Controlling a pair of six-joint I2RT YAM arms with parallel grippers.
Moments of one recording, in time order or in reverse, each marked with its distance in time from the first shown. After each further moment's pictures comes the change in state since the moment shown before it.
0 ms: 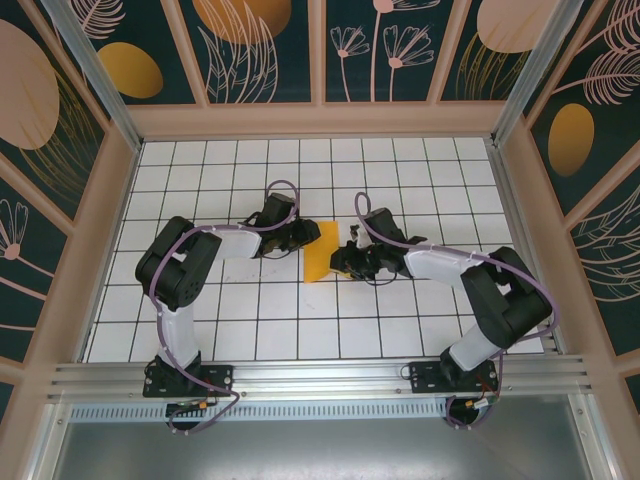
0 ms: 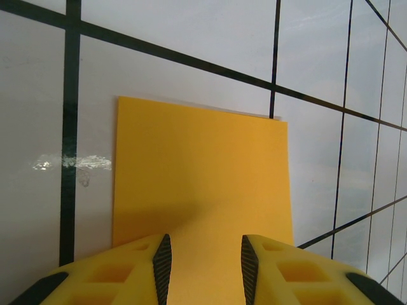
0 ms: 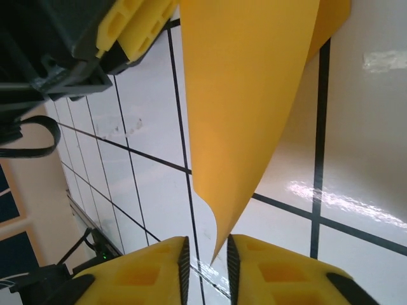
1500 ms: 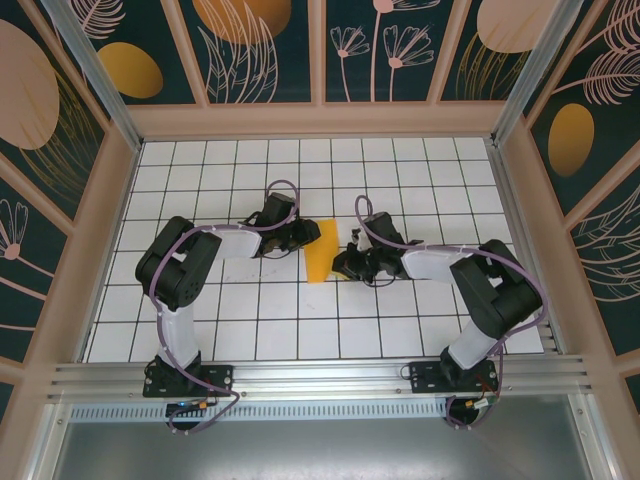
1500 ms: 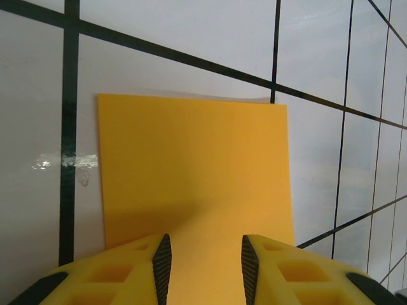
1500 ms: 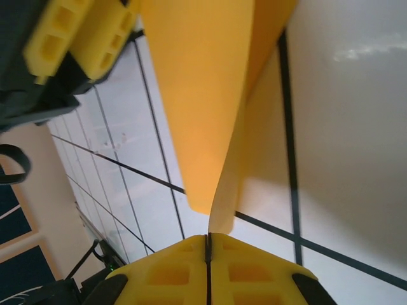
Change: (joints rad) left arm 0.000 0.000 0.004 -0.009 0.003 0.005; right arm -0.013 0.066 -0.029 0.109 -0.020 0.080
